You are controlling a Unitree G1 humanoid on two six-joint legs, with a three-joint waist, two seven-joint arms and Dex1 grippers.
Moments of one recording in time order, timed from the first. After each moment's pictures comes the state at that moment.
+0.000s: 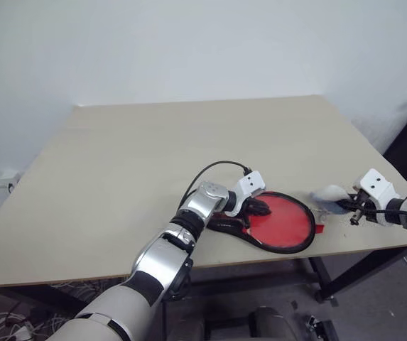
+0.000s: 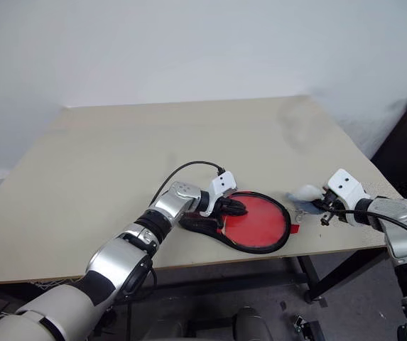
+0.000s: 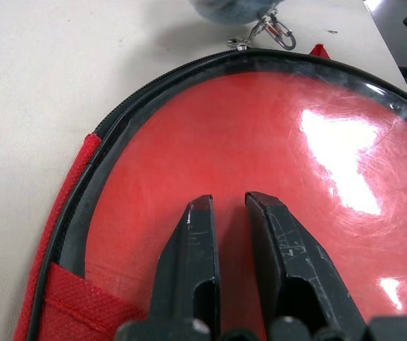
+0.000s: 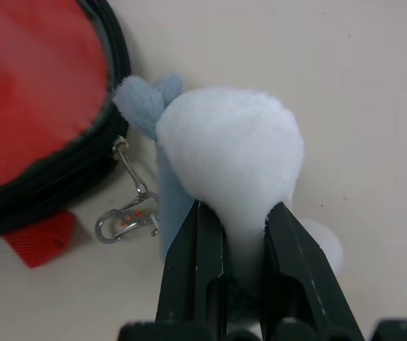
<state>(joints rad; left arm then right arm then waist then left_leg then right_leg) -0.95 -0.03 -0.29 1.07 0.07 0.10 -1.00 -0.27 -0.90 -0.02 0.24 0.14 0.26 0.95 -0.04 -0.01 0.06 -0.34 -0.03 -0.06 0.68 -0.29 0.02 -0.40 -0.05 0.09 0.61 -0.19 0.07</state>
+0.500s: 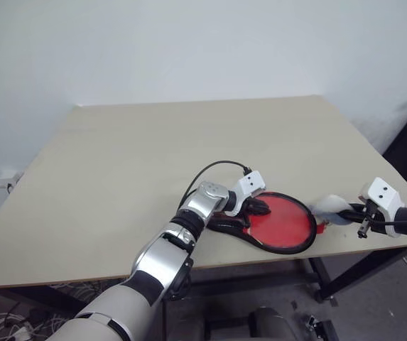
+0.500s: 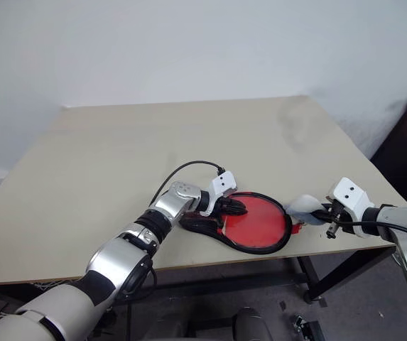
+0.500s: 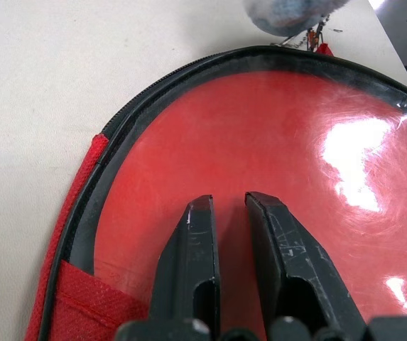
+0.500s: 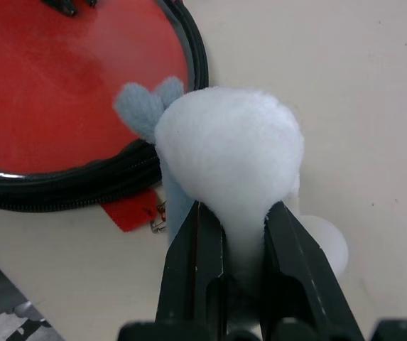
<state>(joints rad) -0.95 -0.03 -0.29 1.07 0.07 0.10 -0.99 -0.14 -0.95 -0.09 0.10 0.21 0.29 1.04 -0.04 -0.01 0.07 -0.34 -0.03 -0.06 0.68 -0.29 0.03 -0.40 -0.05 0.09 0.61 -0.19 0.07</state>
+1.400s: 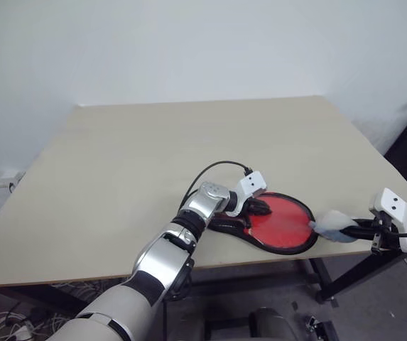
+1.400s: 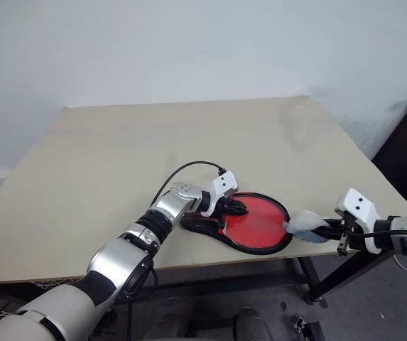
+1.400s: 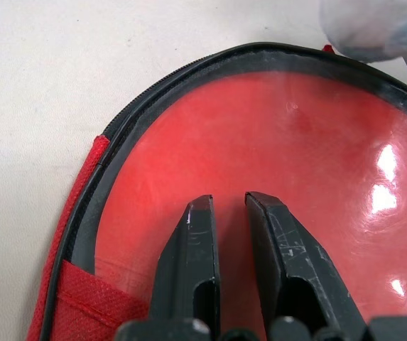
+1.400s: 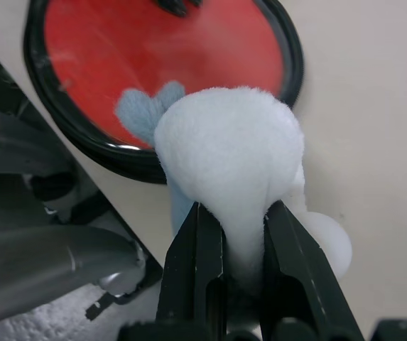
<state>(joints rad) -0.95 -0.04 -0.29 1.08 0.07 0.10 -0.98 -0.02 -1.01 -0.15 -0.02 0.34 0.38 1.20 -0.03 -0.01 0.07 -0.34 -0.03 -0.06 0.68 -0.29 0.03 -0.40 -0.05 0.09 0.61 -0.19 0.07</state>
